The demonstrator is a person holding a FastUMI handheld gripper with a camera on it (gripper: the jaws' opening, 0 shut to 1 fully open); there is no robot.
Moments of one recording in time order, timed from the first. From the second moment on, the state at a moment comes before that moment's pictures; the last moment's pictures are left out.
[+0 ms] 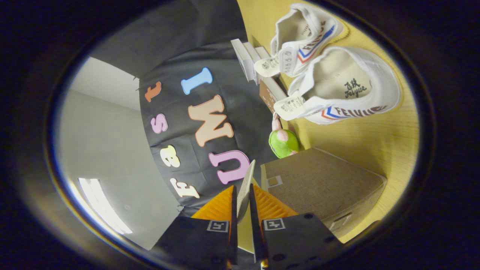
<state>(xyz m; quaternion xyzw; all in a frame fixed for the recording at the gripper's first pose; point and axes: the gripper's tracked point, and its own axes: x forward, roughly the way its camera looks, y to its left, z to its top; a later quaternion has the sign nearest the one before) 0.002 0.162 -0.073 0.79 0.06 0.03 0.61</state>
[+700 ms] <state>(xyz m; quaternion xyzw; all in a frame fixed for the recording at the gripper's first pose) 0.002 0.233 0.054 0.75 0.04 0.15 0.65</state>
